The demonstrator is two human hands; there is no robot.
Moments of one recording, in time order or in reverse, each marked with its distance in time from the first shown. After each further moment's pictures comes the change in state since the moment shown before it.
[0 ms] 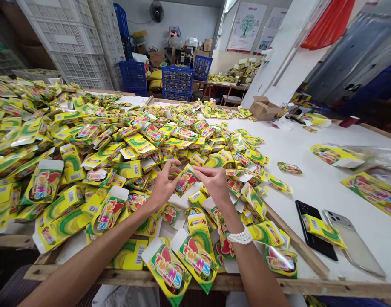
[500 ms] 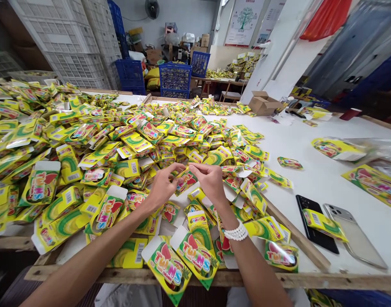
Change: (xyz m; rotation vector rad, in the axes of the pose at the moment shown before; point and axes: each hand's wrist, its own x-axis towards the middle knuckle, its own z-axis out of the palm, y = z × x) left_hand 0.000 0.003 0.002 0.285 -0.004 0.107; right_hand -0.003 0.001 0.008 -0.061 0.022 -0.098
